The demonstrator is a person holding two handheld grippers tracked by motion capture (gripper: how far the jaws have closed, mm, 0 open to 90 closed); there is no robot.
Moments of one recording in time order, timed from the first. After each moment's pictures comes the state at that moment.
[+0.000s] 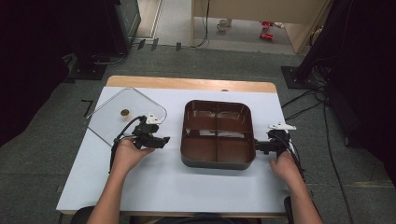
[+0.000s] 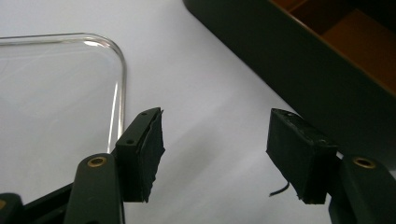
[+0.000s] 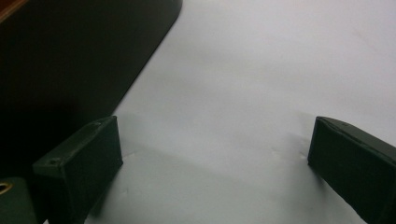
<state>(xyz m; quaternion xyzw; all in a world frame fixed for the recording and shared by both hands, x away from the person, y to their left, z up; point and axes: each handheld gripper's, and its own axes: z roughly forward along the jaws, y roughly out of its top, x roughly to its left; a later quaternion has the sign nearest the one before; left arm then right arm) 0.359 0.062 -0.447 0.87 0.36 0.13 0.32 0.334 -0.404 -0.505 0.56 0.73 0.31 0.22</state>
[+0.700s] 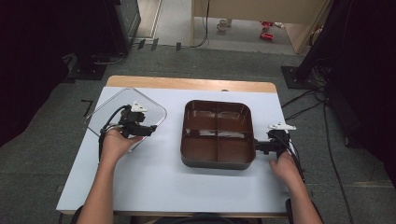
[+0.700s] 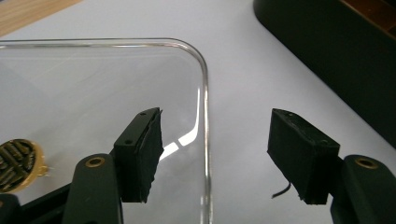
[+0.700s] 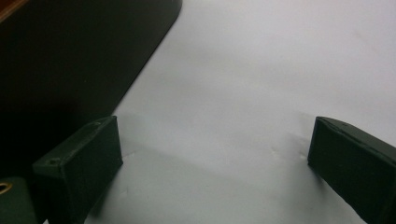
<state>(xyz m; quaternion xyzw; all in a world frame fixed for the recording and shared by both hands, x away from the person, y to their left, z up) 0.388 0.104 -0.433 0.85 0.39 0.16 0.32 0.333 -0.403 -0.505 0.57 0.73 0.31 0.23</state>
